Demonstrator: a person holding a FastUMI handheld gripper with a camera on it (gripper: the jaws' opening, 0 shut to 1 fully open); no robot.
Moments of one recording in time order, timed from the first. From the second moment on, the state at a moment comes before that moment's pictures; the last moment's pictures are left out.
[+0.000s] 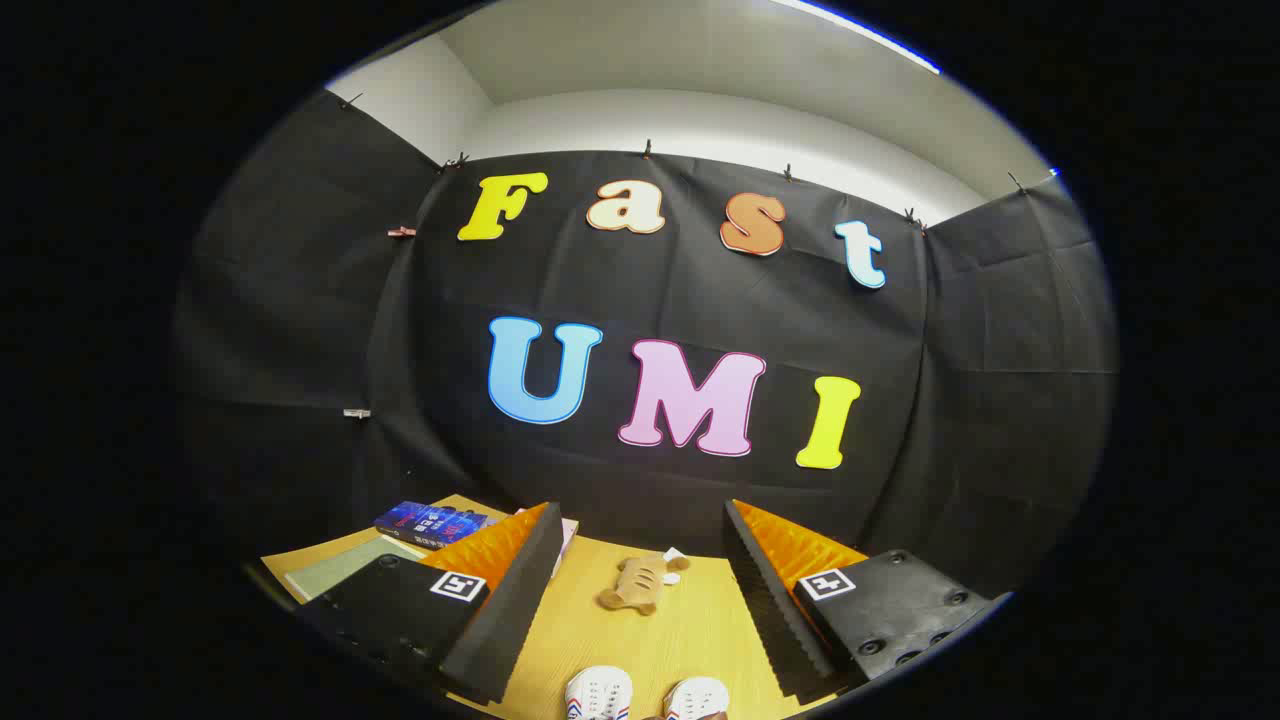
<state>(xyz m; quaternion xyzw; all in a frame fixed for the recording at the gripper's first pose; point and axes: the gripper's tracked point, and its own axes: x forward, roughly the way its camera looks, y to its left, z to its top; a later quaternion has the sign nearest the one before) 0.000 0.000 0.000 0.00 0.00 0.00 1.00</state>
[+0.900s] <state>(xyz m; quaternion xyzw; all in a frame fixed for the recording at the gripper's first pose) 0.006 0.019 -0.006 -0.02 0.01 0.01 1.00</state>
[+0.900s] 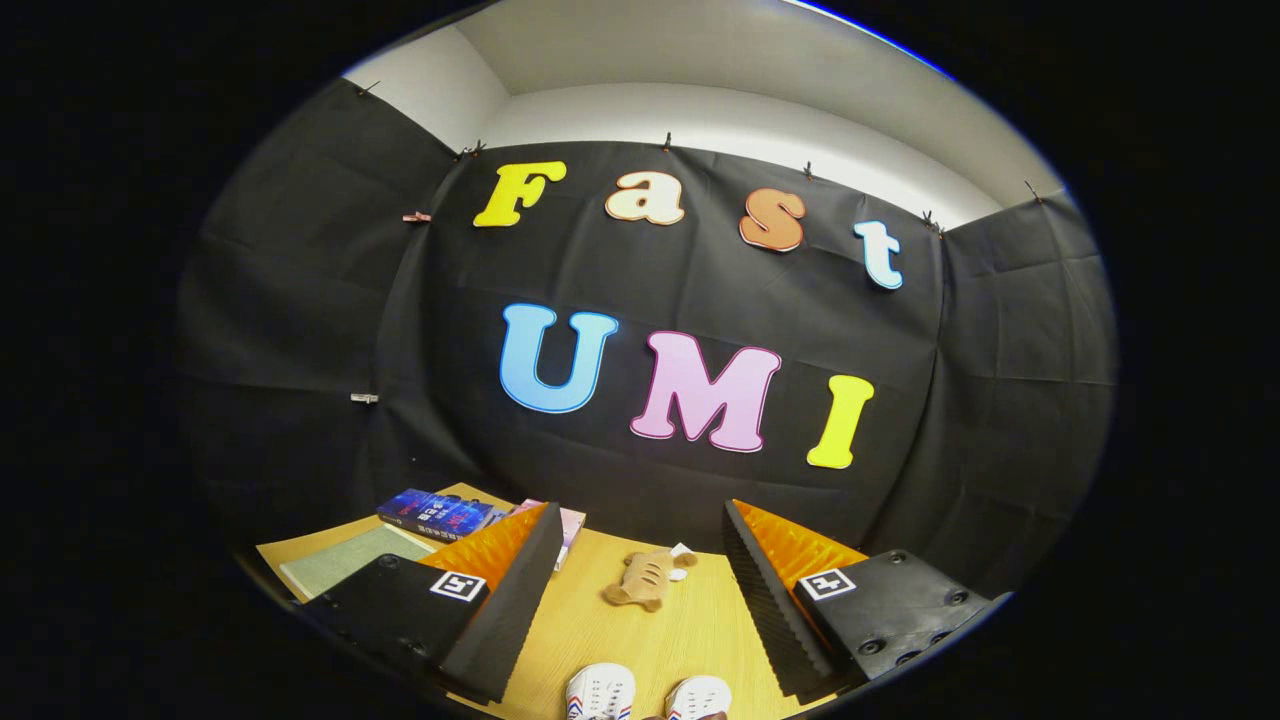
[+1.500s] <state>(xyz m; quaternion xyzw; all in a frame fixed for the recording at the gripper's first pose) 0.019 0.081 -0.068 0.08 0.11 0.17 0.98</state>
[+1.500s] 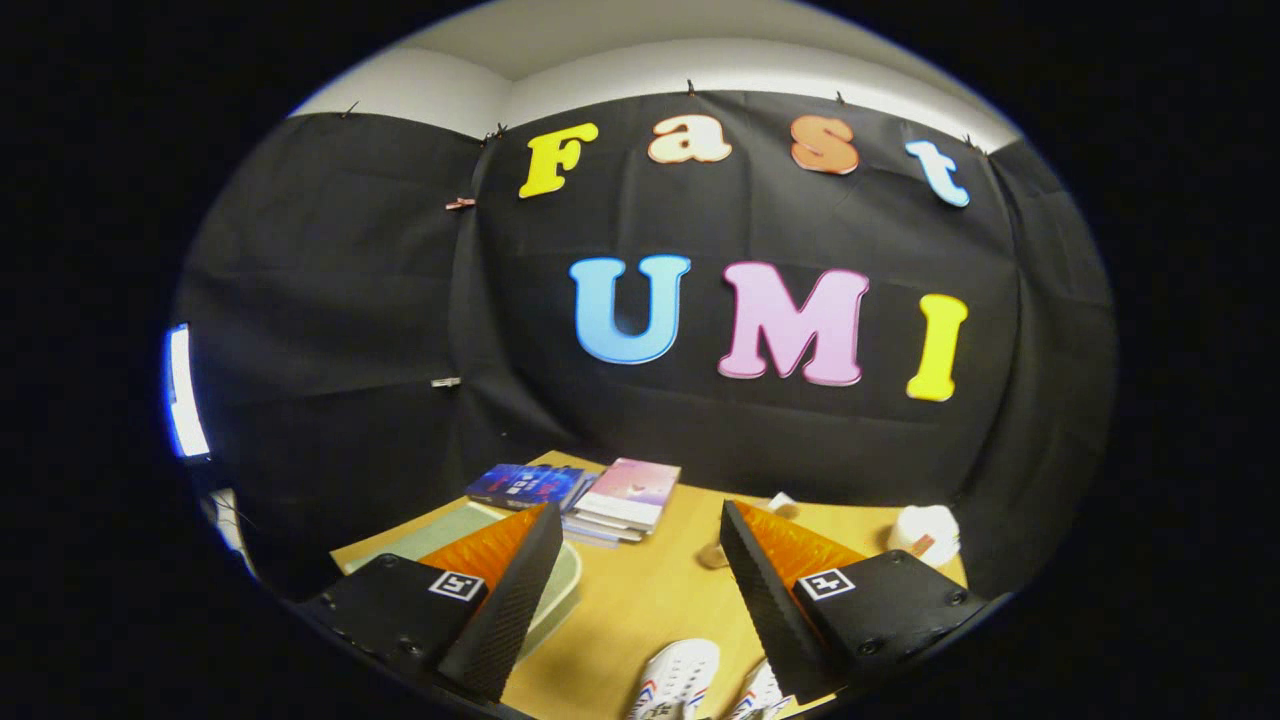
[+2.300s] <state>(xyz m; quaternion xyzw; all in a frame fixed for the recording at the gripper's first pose) 0.008 0.185 -0.218 0.39 0.41 0.36 0.74</state>
